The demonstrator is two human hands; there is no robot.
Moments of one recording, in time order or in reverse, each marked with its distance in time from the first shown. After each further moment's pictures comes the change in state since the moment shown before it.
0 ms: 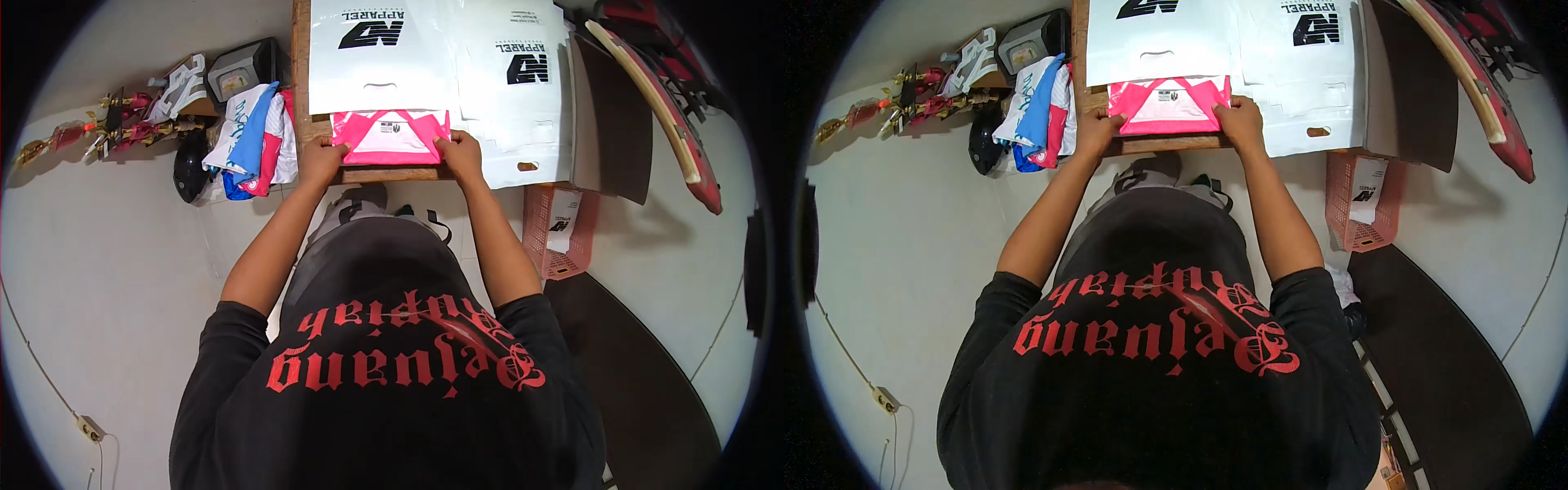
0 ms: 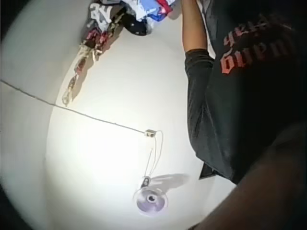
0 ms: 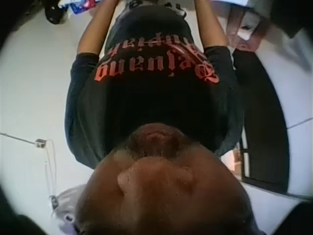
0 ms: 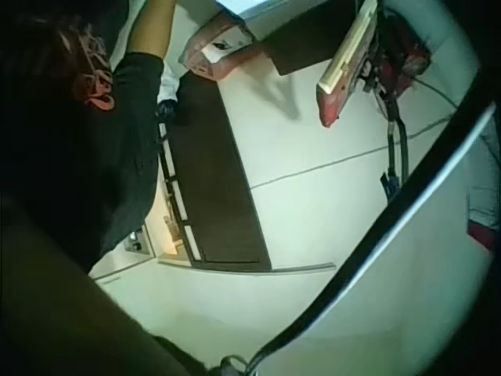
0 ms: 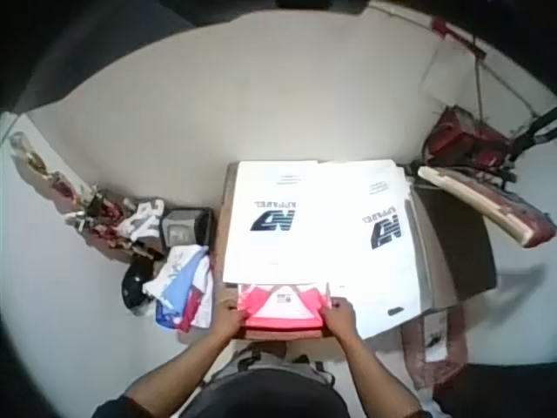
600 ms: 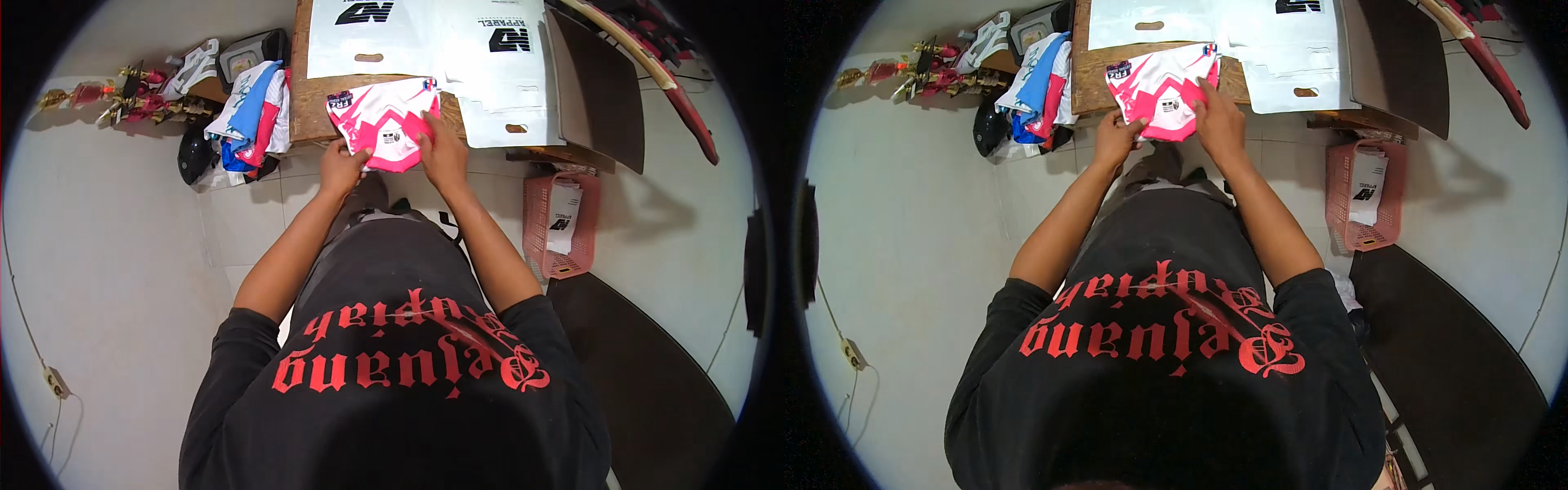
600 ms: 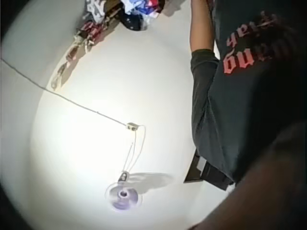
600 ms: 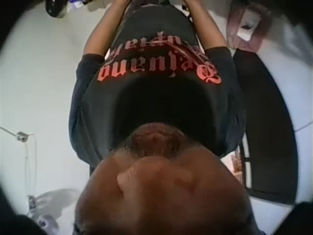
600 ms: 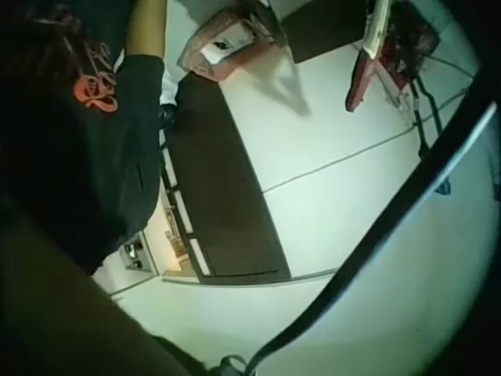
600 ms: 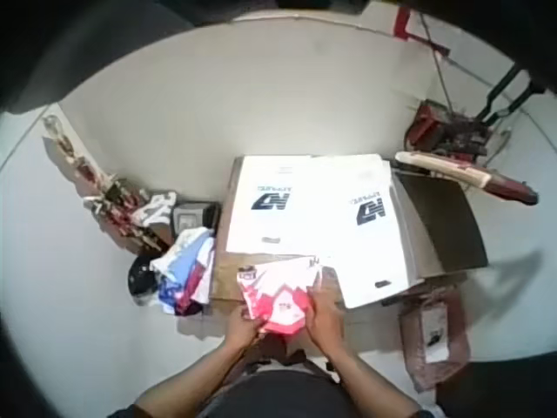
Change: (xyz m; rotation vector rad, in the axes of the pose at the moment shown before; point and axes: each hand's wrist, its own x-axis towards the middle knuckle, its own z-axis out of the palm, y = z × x) left_hand -0.167 0.018 0.048 -0.399 -0.064 -0.041; right_hand -0.140 0.006 -0.032 -0.280 0.147 -0.633
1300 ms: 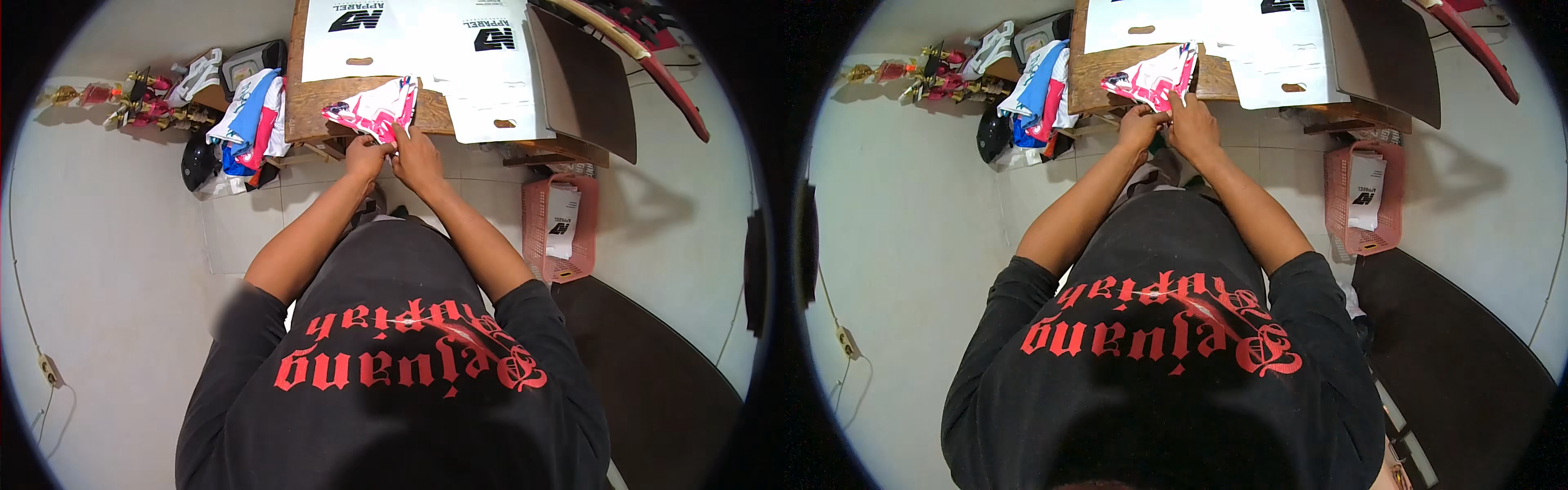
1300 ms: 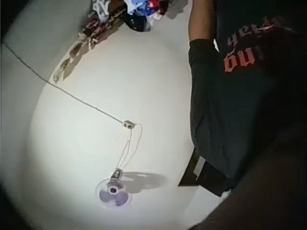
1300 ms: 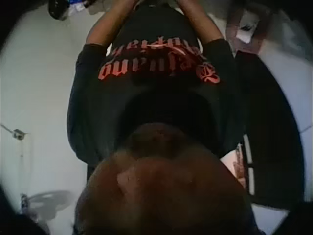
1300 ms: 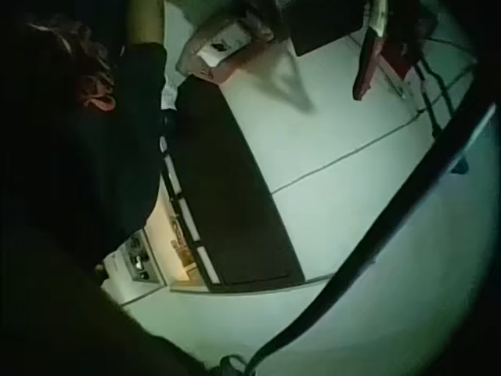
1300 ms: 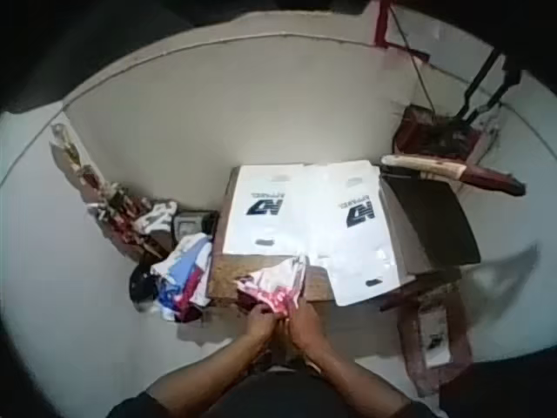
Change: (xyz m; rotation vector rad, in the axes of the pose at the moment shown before) left_hand 0.010 -0.014 0.076 -0.093 0.025 0.045; right_hand -0.023 -0.016 -0.009 -0.248 -0.240 -0.138
